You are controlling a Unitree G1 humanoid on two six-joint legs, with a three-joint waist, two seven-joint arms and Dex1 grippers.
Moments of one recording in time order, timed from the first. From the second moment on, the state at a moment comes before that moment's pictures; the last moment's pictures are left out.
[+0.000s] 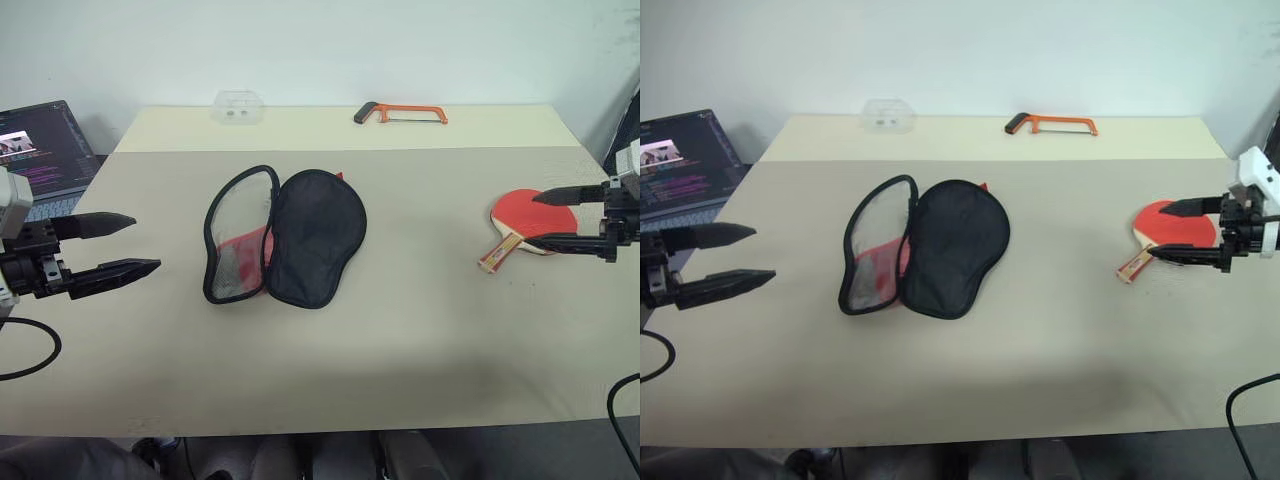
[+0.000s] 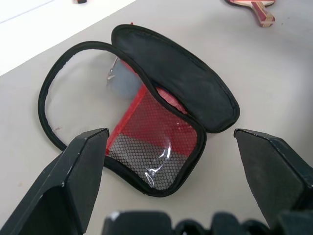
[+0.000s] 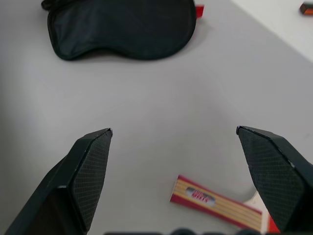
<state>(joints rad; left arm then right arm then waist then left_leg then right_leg) -0.06 1.18 0.64 -0.07 -0.65 0.62 -1.30 -0.68 -1.09 -0.13 0.33 0.37 0.39 1.49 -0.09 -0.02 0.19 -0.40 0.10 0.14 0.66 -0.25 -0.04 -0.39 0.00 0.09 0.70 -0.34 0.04</state>
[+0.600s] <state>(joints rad) -0.17 1.09 0.38 0.10 -0.41 0.49 -1.08 -0.69 -1.02 -0.15 0.23 0.42 0.36 1.41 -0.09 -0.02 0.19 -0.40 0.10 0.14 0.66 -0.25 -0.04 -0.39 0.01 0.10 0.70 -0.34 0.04</state>
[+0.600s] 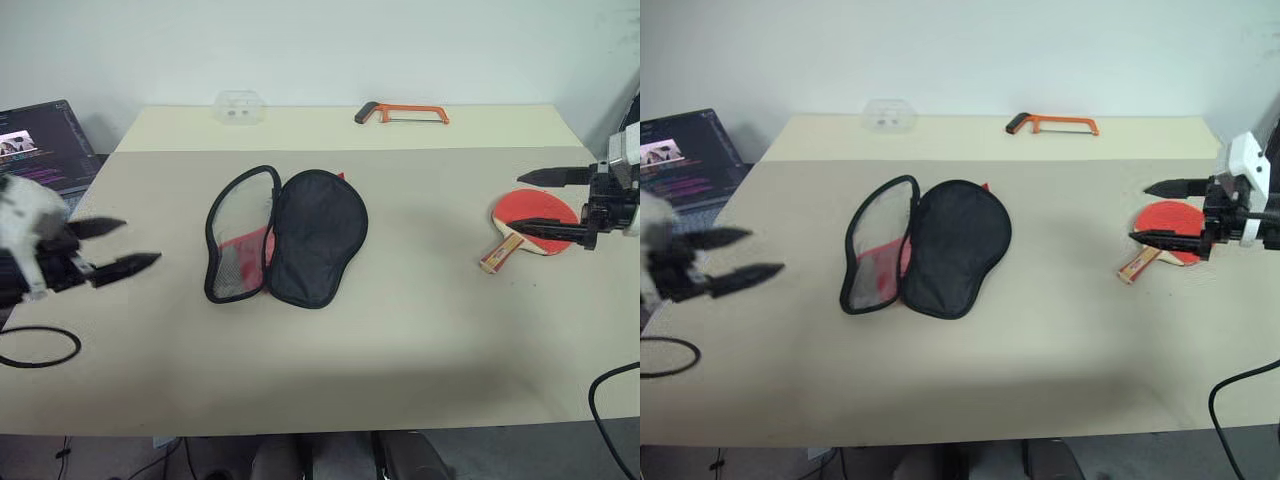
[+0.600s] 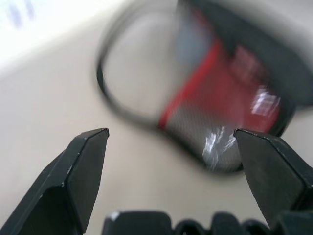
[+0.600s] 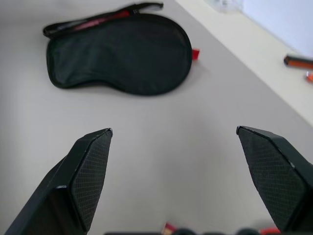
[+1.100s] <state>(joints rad) -0.39 0.74 0.22 0.24 -0.33 0.66 -0.72 -0.68 -1.02 -0.14 0.16 0.43 0.42 1.39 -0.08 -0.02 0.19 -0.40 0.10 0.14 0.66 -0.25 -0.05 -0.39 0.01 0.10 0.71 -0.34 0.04</state>
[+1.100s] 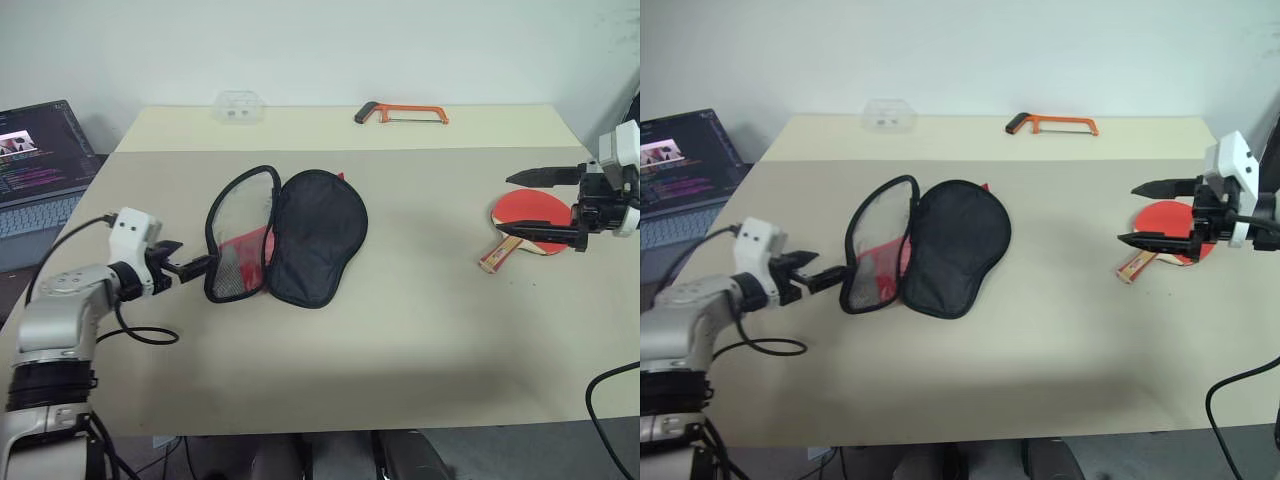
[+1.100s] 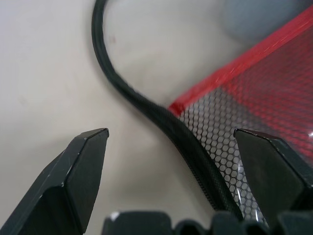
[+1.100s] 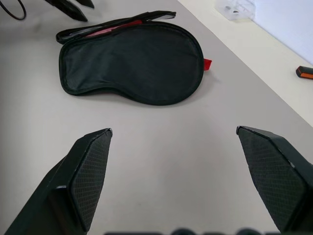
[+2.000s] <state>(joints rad) -0.46 0.37 0.29 0.08 -0.32 0.87 -0.30 -0.69 -1.03 -0.13 0.11 0.45 0.46 1.35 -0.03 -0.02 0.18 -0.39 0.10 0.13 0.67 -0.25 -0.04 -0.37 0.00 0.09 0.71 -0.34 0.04</state>
